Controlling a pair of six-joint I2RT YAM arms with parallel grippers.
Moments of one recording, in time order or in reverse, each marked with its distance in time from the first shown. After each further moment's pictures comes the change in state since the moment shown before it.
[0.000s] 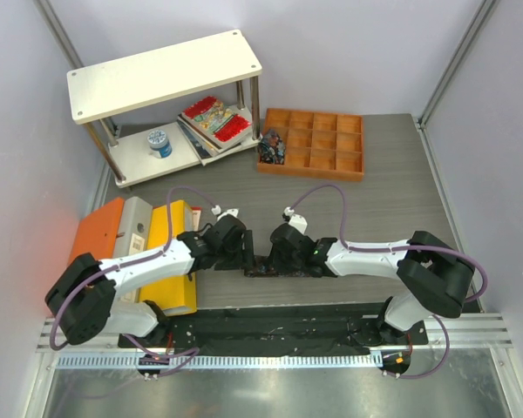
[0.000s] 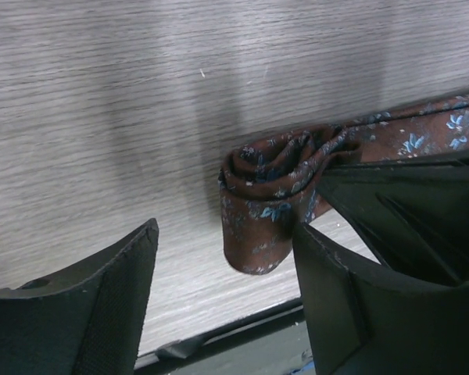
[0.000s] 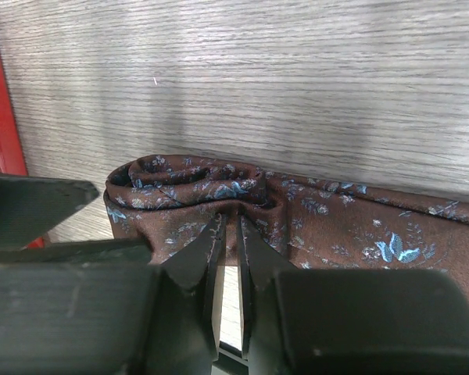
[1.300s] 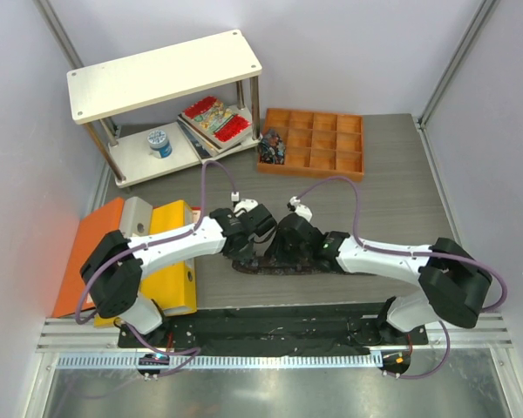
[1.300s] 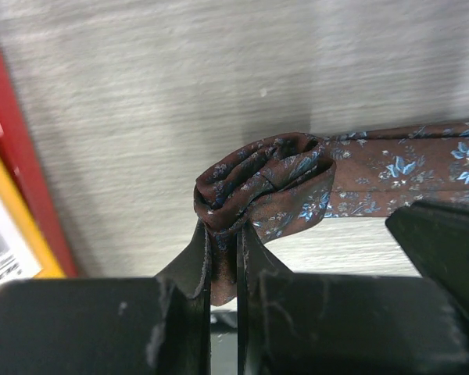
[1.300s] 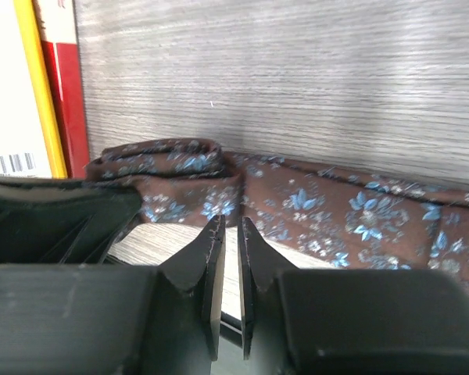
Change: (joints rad) left arm -0.111 0.255 0.401 -0.460 -0.288 0.029; right arm -0.047 -0.113 0.027 -0.043 -0.038 -0.021
